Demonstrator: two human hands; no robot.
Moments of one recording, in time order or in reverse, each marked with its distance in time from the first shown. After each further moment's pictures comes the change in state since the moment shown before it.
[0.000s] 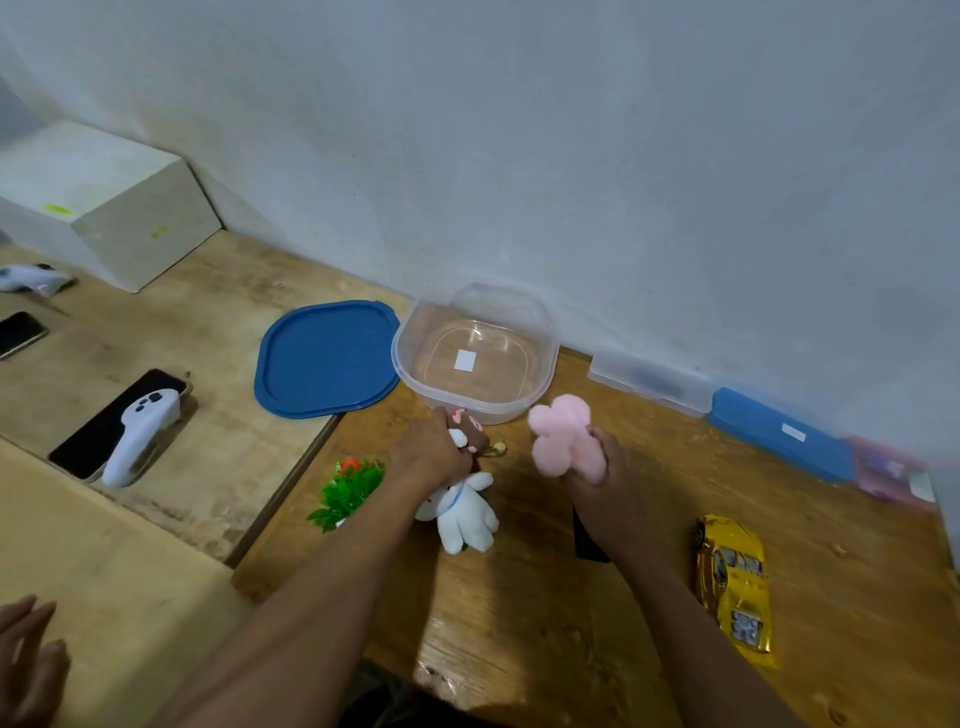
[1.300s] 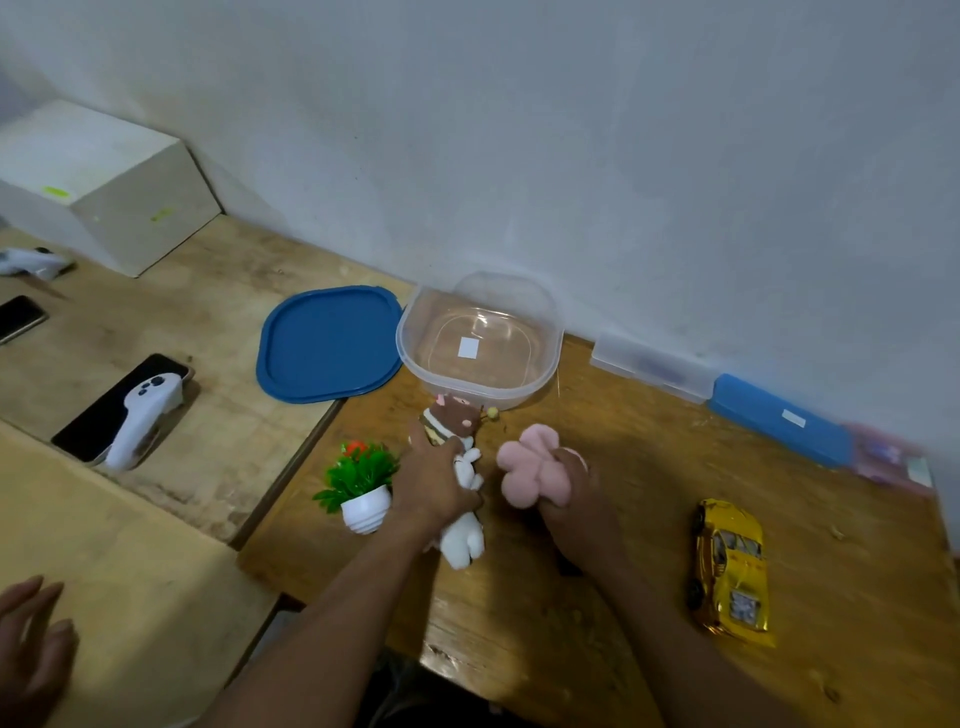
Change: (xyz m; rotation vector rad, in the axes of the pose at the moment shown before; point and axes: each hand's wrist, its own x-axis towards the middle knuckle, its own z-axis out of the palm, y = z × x) left_hand -0.024 -0.038 0.055 0.069 0.199 0.148; right_hand -0.027 0.018 0.029 -0.161 -0.192 0.045
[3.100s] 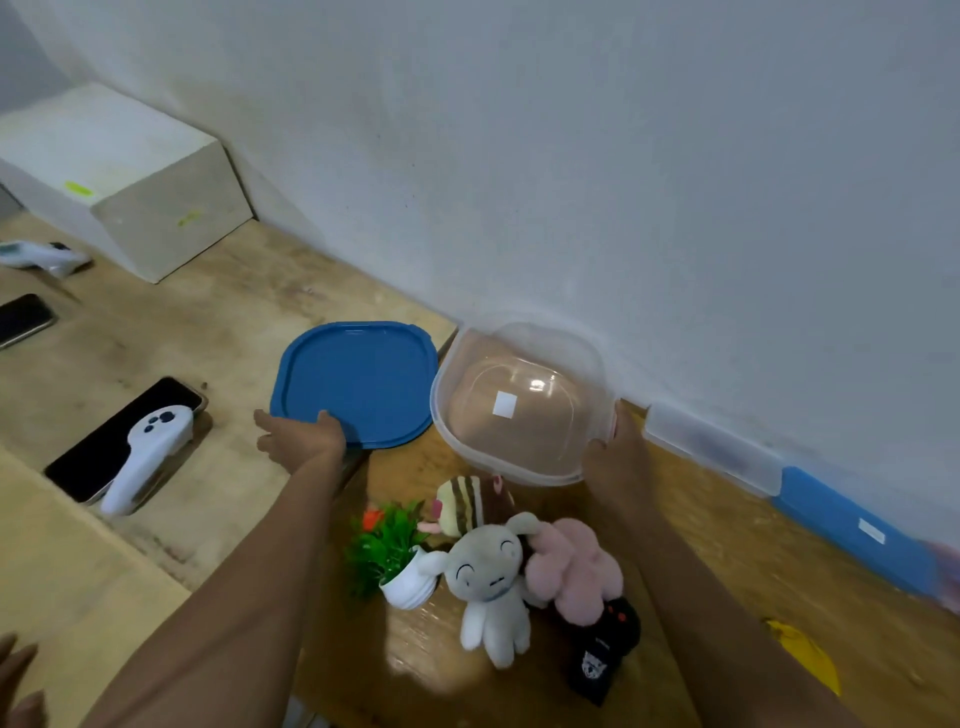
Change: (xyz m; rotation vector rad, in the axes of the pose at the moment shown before) left_hand 0.137 -0.127 -0.085 -0.823 0.549 -0.957; right_hand 0.160 -0.068 -0.014 0.023 0.182 0.019
